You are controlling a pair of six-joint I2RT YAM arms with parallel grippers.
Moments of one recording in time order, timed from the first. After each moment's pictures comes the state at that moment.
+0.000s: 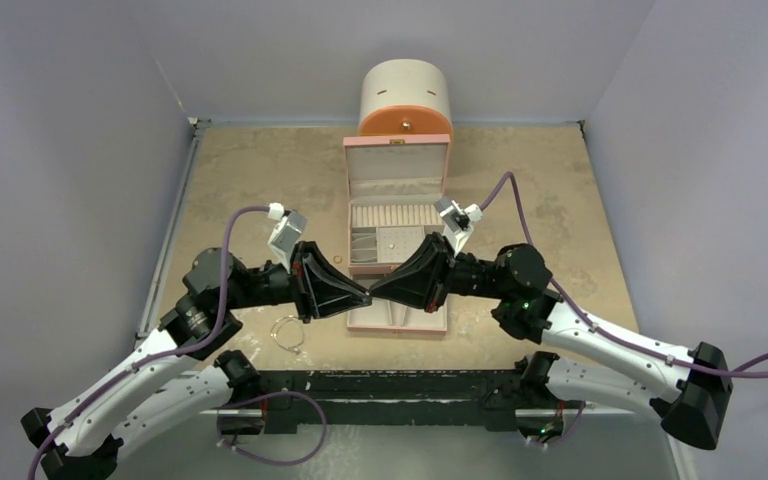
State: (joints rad) left arm -0.81 0.64 0.75 0.06 0.65 -0.68; right arm 0.97 0.93 0.68 0.63 -0.56 0.81
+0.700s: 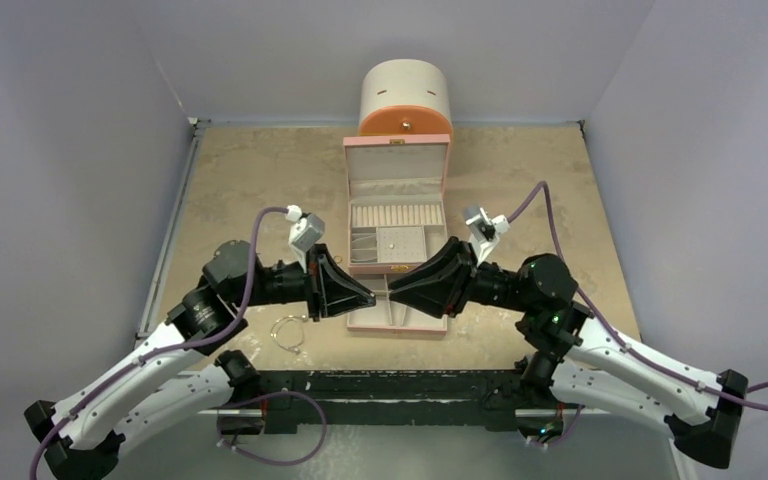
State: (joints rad) left arm -0.81 0.68 0.76 -0.06 0.63 -0.59; right arm 0.97 0.76 0.66 0.42 -0.46 0.71
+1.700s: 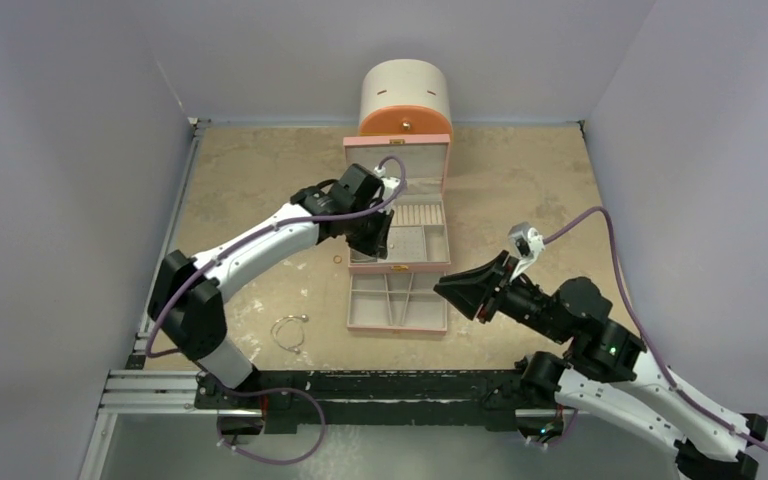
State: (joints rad) left arm -0.72 1.57 1.33 -0.69 0.21 -0.27; right arm 0.97 0.45 0.66 -0.22 -0.03 0.53
